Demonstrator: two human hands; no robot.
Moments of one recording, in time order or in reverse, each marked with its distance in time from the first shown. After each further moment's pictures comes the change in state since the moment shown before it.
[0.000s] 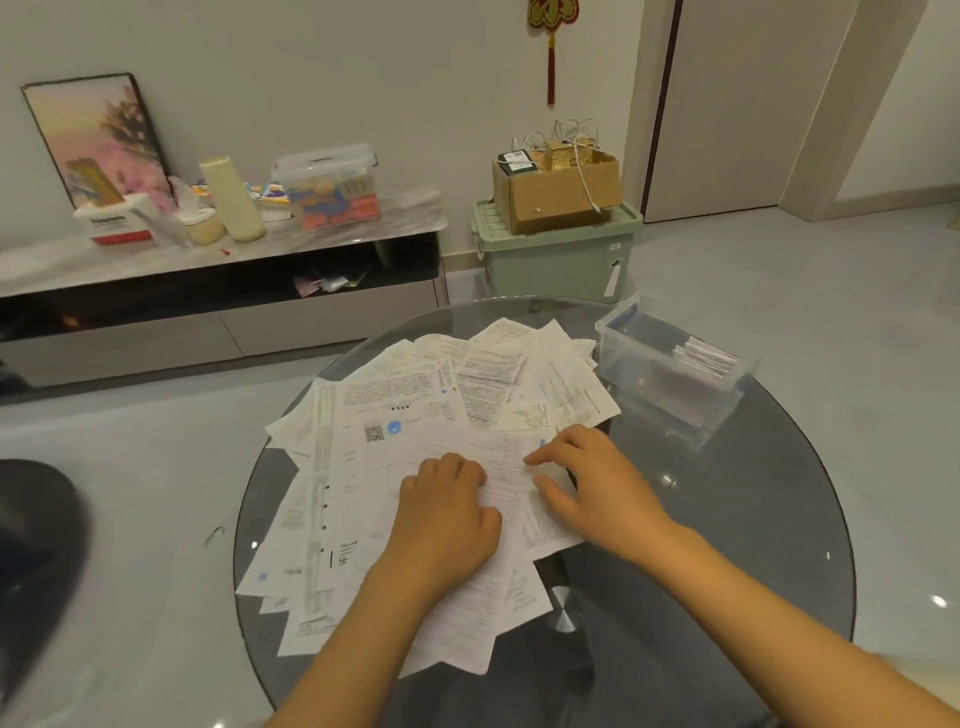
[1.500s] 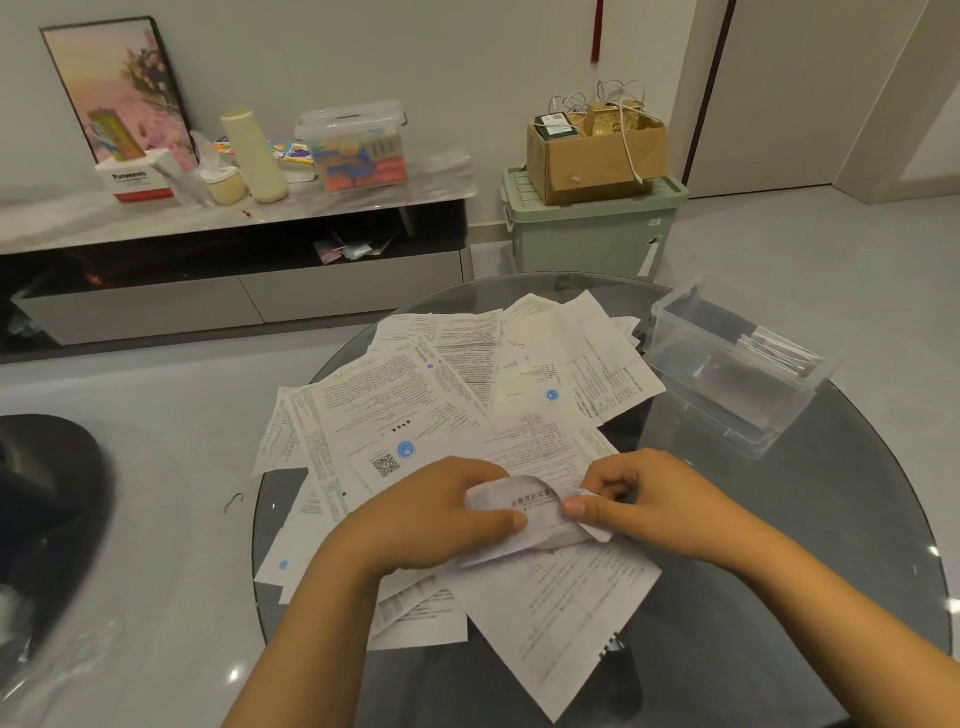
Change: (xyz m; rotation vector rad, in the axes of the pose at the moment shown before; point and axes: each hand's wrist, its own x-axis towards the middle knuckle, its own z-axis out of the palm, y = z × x) left_hand -0.008 -0.035 -0.044 -0.501 -0.330 0.065; right_hand 0.007 0.001 -0.014 0.306 -0.363 0.066
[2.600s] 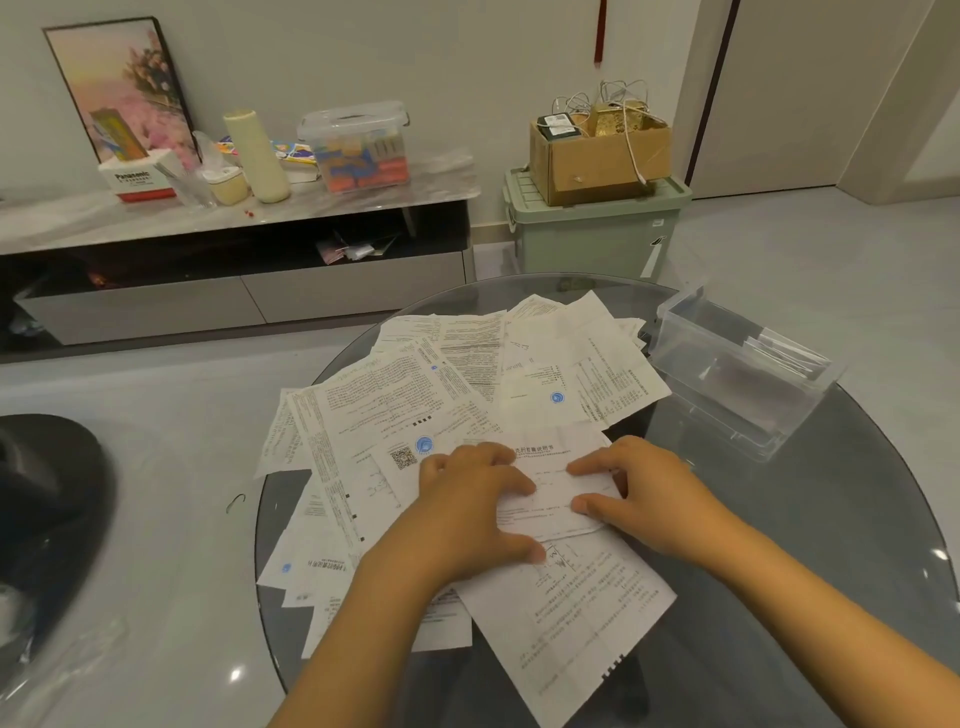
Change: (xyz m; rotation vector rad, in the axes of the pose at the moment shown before) left_hand 0.022 -0.007 0.027 0.346 0.155 -0.019; right_hand 0.012 0.001 0.010 -0.219 0.104 0.177
